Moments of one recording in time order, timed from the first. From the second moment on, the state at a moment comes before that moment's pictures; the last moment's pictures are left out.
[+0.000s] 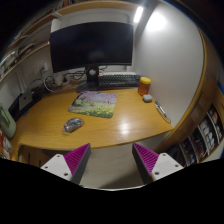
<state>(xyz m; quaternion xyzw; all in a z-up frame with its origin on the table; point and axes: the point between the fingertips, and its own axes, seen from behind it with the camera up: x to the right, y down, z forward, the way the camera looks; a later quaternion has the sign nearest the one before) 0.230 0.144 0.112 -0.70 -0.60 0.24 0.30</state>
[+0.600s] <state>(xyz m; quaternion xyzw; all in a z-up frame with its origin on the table) 0.187 -0.022 0.080 -0.61 -0.68 0.30 0.27</state>
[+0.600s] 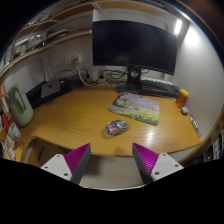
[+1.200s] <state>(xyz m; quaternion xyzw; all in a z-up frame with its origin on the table) 0.082 -0.039 0.001 -0.64 -0.64 0.30 0.30</state>
